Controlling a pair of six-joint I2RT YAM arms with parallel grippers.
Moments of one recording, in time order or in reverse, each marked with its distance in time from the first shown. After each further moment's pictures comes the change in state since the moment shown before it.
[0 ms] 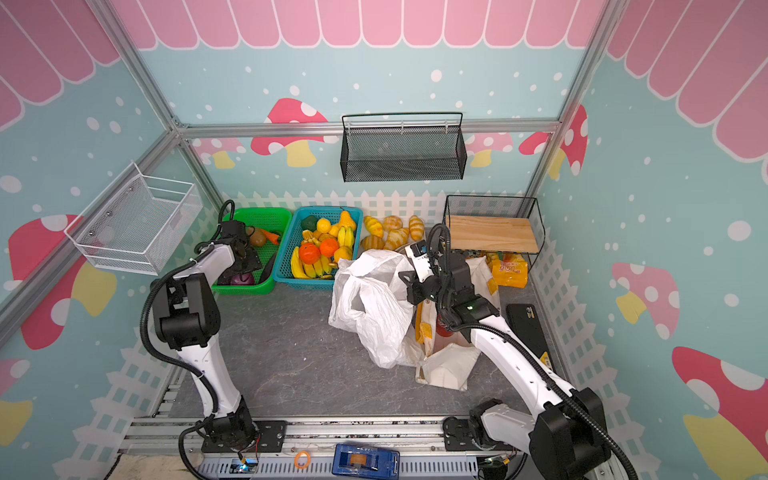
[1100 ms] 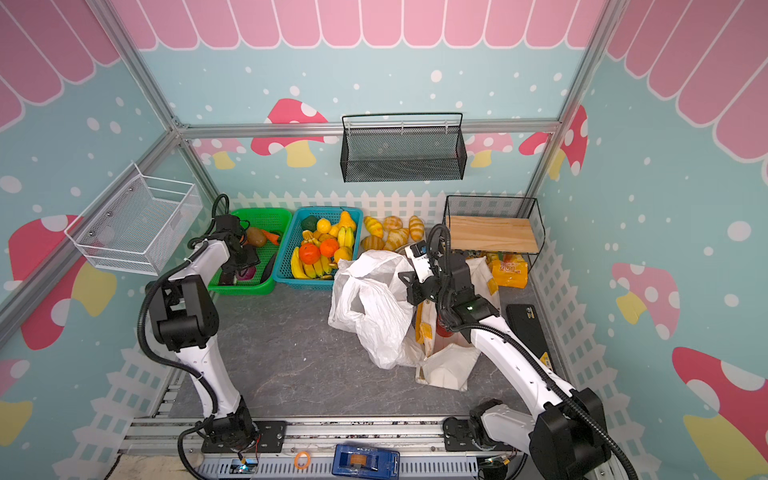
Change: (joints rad) left arm -0.001 -0.078 0.031 -0.043 0.135 -0.053; right arm 0.000 0.000 -0.001 0.000 -0.007 0.001
